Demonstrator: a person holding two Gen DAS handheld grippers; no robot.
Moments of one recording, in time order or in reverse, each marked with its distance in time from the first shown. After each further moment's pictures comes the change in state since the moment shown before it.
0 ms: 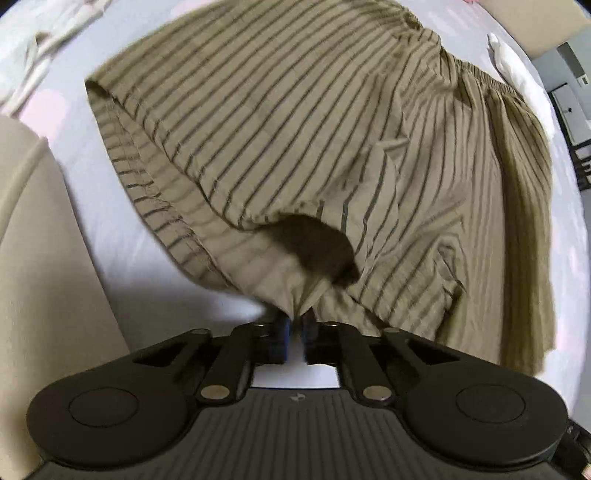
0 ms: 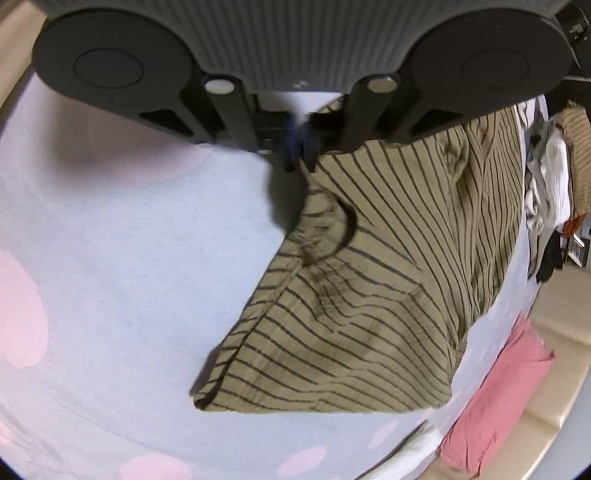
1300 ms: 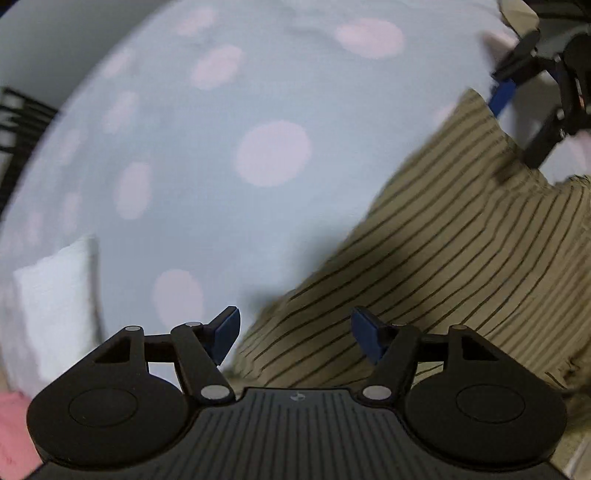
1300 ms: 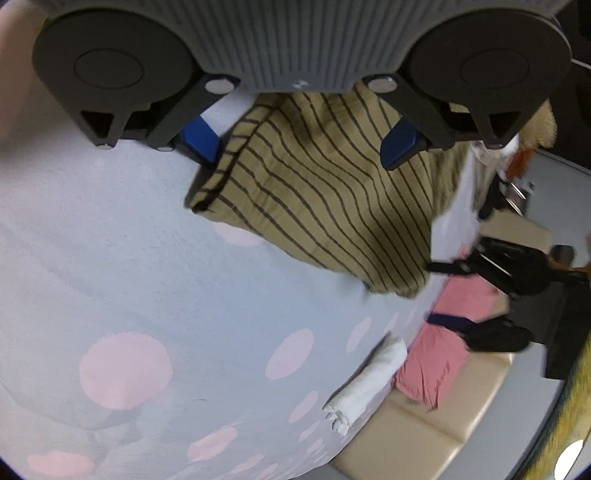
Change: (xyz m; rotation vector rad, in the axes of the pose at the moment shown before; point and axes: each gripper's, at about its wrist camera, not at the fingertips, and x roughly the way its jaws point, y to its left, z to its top) left arm 0.122 -0.414 0.023 2.471 0.258 0.183; right arm 0.012 -0.053 0.098 0.025 -0.191 0.253
